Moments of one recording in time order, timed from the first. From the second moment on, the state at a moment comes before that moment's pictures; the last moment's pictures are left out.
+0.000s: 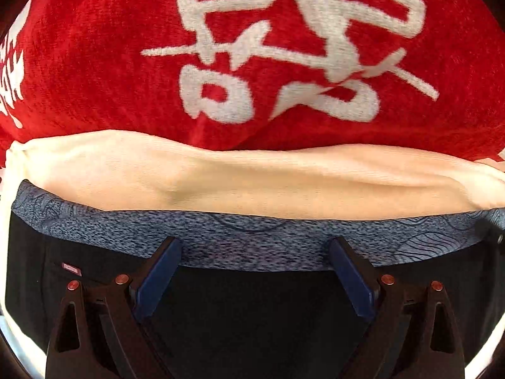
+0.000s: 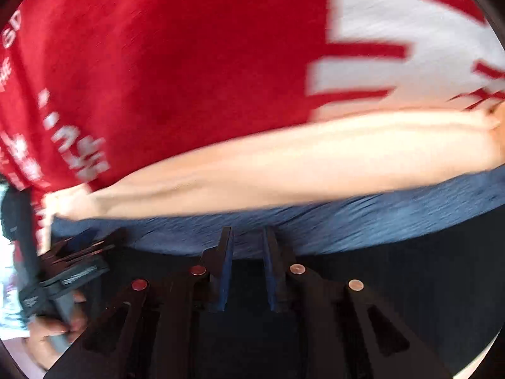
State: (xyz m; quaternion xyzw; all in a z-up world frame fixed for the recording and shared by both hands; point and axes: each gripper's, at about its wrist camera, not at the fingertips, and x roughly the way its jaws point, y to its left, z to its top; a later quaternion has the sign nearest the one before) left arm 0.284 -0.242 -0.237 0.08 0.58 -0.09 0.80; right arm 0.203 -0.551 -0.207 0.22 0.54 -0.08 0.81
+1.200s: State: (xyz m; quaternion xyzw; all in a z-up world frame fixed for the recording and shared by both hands) left arm 0.245 -0.033 -0.167 0.14 0.55 -0.01 0.83; right arm 0.112 -0.454 -0.173 0.14 0.56 -0.13 0.81
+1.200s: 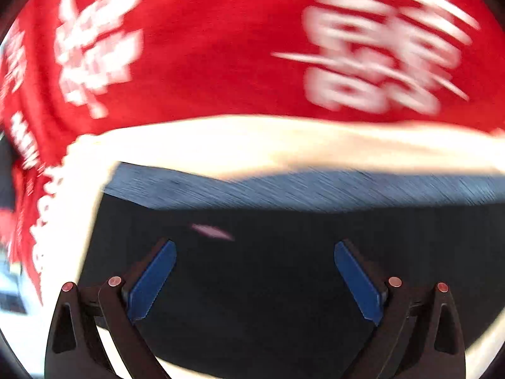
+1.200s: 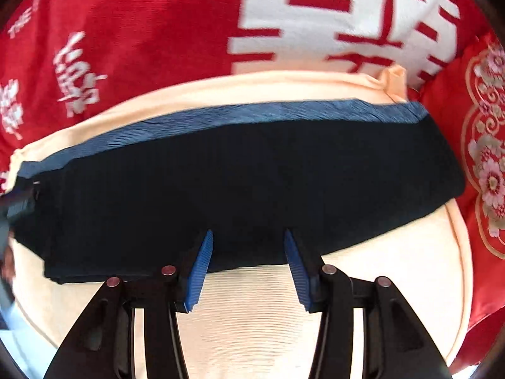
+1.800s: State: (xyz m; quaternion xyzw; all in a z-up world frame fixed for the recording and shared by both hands) left arm 0.252 0.011 -0.222 0.14 0.59 -0.01 0.80; right arm 0.112 -0.358 -0.172 0.07 0.57 0.03 0.82
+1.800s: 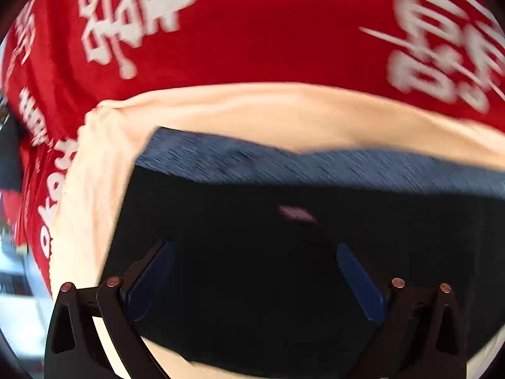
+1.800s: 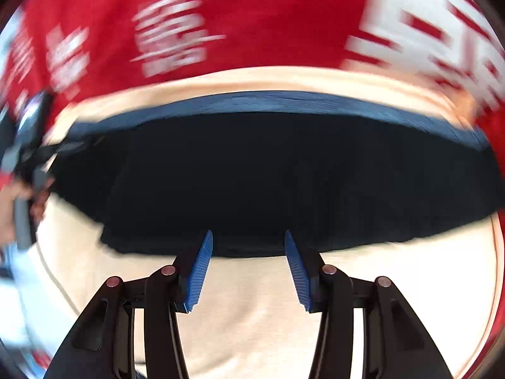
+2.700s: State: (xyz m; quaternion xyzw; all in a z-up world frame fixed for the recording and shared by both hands) left arm 0.211 -0.006 -0.258 0.16 0.60 -0.07 0.78; right arm 0.120 -0.266 -0.197 -0.17 0.55 0.12 0.81
